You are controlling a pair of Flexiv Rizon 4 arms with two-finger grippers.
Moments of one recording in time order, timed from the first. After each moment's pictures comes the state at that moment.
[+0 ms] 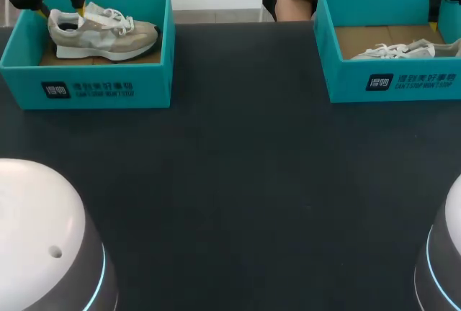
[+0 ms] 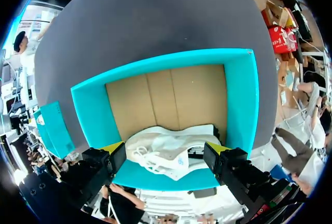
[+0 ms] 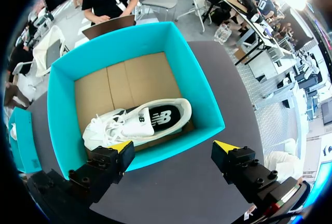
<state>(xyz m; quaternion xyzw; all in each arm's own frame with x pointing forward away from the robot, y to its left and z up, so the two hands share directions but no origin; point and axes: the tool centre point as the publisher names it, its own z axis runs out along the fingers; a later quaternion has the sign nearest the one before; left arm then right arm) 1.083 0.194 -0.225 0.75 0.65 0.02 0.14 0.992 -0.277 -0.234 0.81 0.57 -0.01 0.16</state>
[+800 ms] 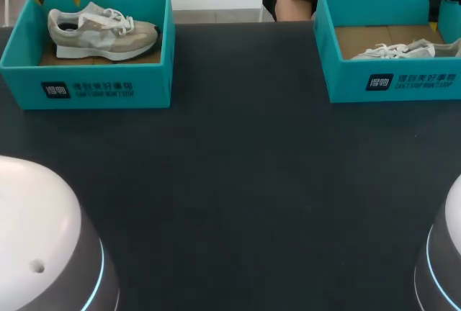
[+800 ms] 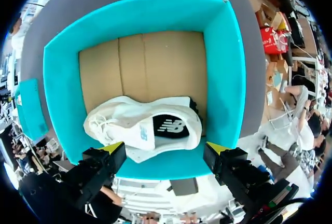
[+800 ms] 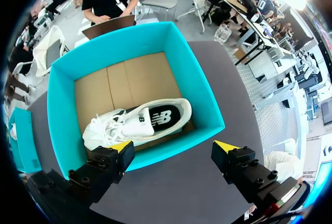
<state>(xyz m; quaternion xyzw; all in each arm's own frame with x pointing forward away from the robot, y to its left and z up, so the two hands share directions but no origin) 1.179 0.238 -0.254 0.72 0.68 0.08 0.10 0.992 -0.277 -0.234 0.81 0.57 -0.01 0.16</state>
